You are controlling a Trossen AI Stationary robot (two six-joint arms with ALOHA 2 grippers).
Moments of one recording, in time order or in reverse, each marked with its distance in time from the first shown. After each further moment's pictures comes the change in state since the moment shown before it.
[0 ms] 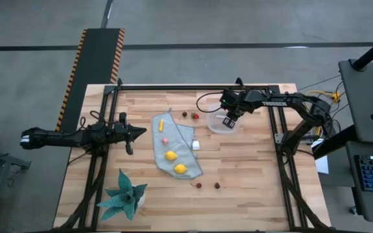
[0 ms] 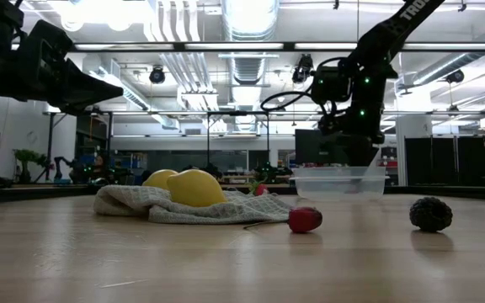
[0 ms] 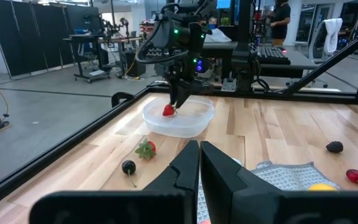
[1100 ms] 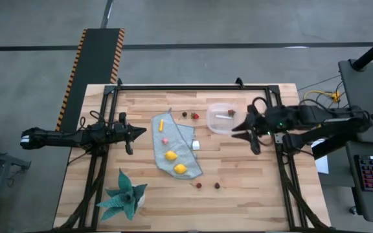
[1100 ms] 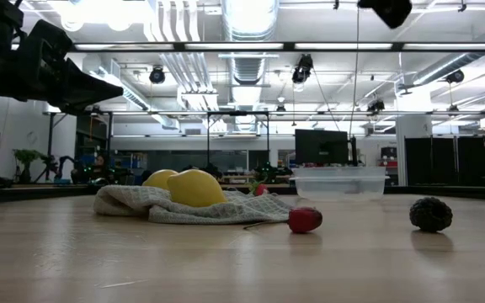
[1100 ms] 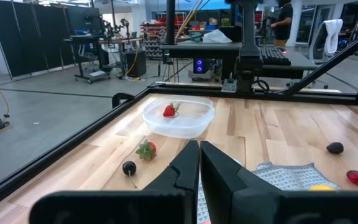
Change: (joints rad) left arm 0.000 -0.002 0.000 0.001 -0.002 0.000; right arm 0.659 -0.700 0.063 0.037 -0.092 0.183
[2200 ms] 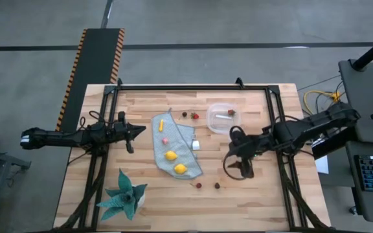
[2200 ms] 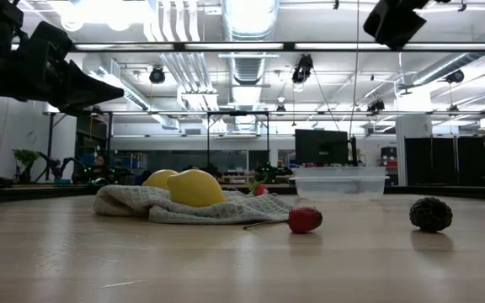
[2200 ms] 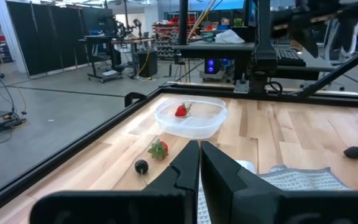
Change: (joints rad) left arm 0.000 0.000 0.000 0.001 -0.051 0.000; right arm 0.189 0.281 0.006 -0.042 -0.090 0.123
